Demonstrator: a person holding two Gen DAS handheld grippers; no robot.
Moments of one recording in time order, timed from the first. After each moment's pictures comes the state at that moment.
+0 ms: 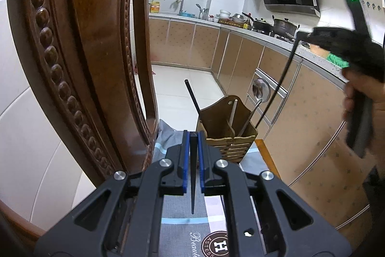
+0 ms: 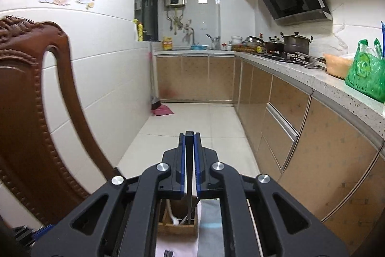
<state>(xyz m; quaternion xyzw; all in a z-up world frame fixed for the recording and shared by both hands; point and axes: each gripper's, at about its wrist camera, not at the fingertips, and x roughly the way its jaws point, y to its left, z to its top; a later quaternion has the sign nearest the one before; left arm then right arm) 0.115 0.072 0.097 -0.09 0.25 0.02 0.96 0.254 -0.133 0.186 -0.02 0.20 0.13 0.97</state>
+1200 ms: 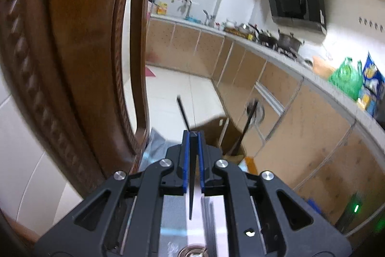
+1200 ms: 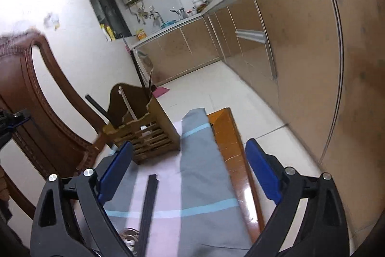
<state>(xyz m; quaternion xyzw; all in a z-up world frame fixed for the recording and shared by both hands) 0.140 0.061 0.136 -0.14 0.23 0.03 0.96 0.138 -0.287 -0.035 0.19 0.26 0.12 0.94</state>
